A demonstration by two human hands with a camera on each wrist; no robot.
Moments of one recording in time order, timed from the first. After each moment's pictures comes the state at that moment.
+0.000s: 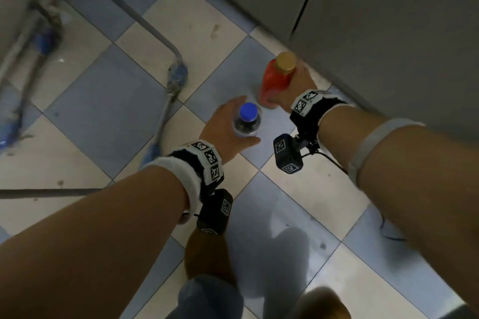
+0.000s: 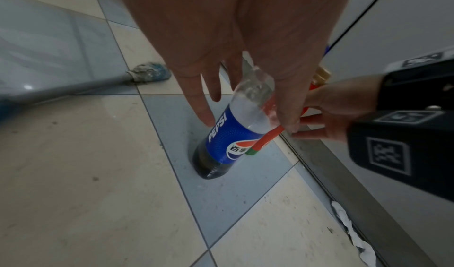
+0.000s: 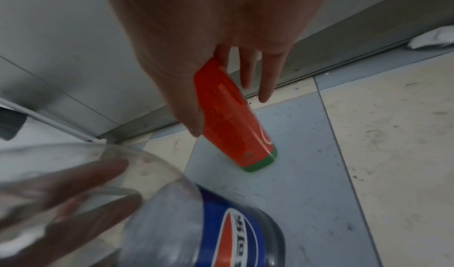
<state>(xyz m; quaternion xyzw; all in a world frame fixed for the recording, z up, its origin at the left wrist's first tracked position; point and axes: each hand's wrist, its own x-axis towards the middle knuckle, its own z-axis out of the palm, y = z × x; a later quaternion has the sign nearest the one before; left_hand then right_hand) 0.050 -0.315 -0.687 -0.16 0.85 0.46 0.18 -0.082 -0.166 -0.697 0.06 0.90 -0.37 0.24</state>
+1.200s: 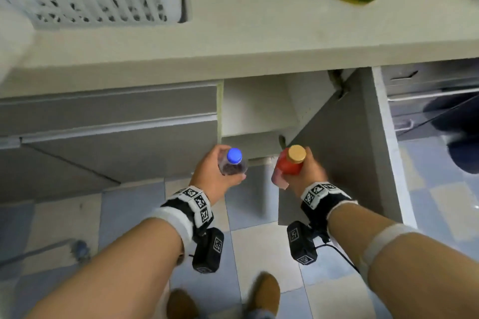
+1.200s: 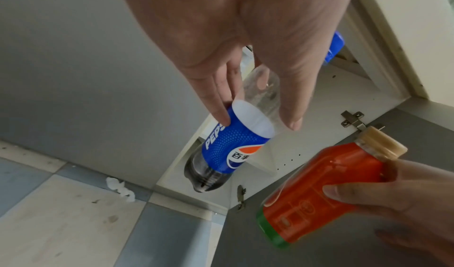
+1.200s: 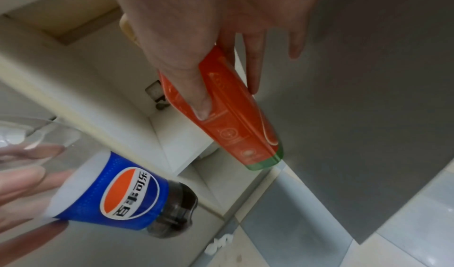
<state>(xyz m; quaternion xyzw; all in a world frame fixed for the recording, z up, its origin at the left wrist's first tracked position) 0.065 0.044 -0.247 0.17 0.79 0.49 0.32 0.196 0.232 -0.235 0.52 0.78 -0.35 0.04</state>
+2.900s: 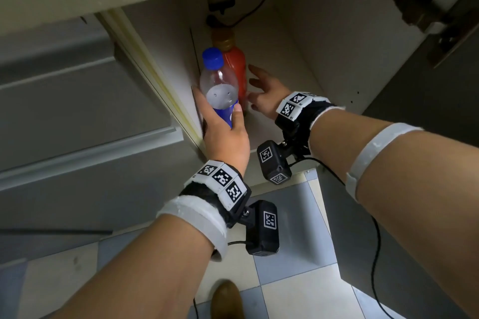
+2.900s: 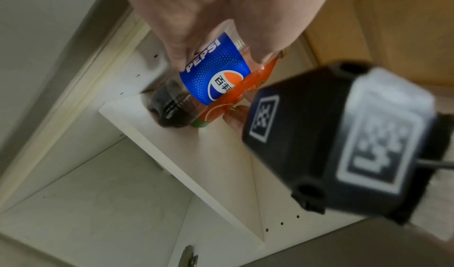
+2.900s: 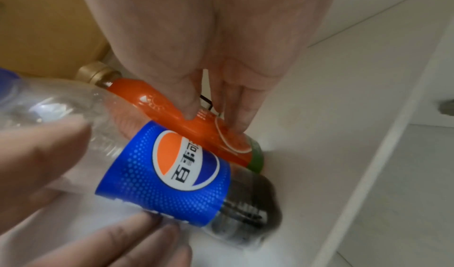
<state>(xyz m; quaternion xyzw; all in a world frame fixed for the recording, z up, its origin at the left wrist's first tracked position) -0.025 0.215 -0.359 0.08 0.84 0.52 0.10 -0.038 0.350 -0.369 0.30 0.72 -0.63 -0.05</state>
